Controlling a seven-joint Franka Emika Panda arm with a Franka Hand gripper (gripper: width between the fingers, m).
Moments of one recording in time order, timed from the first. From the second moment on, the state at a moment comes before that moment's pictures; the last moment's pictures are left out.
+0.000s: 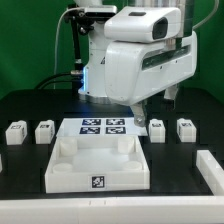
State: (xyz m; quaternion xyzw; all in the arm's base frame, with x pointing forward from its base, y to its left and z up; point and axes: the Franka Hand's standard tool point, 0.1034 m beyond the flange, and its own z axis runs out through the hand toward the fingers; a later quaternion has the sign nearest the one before) arm 0.565 0.057 0.114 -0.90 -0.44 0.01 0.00
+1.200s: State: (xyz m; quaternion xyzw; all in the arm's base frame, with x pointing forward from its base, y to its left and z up) arm 0.564 0.057 0.111 -0.89 -0.45 0.01 0.00
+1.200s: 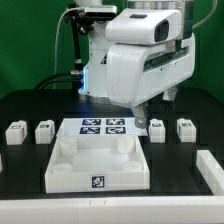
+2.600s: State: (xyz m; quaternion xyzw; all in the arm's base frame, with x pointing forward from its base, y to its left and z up) arm 0.428 -0.027 0.012 -0.68 -0.73 0.04 0.06
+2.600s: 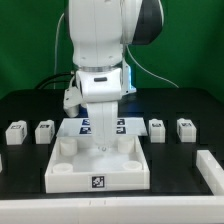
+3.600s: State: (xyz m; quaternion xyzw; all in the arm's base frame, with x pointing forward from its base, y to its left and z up) arm 0.431 -0.029 0.010 -0.69 -0.73 0.03 0.06
